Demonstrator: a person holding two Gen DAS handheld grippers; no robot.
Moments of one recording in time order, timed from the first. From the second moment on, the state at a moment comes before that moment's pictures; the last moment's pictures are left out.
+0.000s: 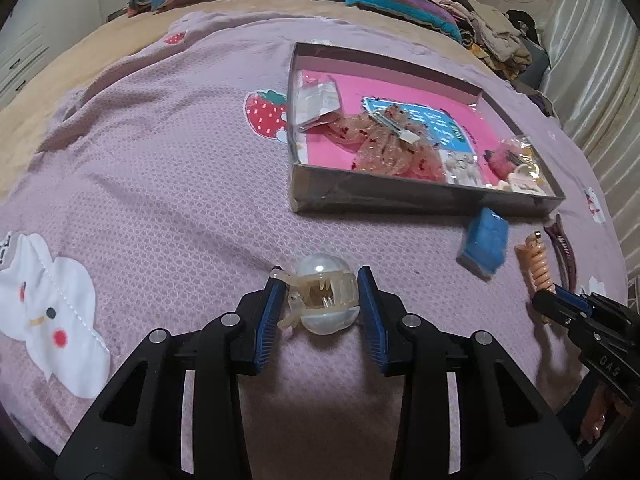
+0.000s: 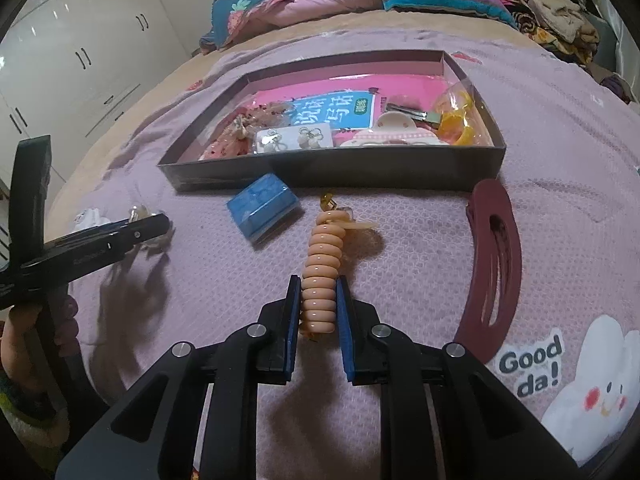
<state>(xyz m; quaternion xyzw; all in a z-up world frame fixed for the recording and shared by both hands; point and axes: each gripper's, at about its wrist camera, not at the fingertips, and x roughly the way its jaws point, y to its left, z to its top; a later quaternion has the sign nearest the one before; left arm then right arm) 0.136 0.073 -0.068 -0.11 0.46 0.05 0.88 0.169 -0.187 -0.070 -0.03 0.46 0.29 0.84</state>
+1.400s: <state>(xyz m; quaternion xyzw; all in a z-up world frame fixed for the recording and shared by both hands) 0.173 -0.015 0.046 -0.06 0.37 -0.05 0.93 0.175 -0.280 0.062 -0.02 0.30 0.24 0.92</state>
